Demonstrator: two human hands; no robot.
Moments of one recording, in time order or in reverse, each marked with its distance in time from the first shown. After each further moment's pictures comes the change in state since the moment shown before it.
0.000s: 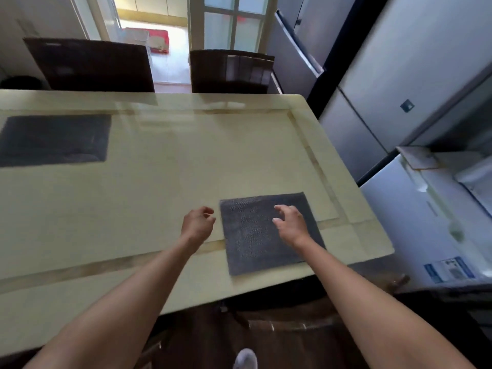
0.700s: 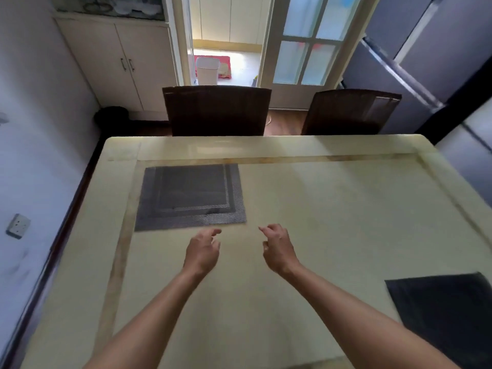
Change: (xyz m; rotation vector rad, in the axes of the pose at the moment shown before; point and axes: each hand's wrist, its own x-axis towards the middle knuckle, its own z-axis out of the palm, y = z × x) left_hand 0.215 -0.167 -0.351 0.209 0.123 0.127; right_hand 0.120 -0.399 0.265 -0.131 -0.084 -0.277
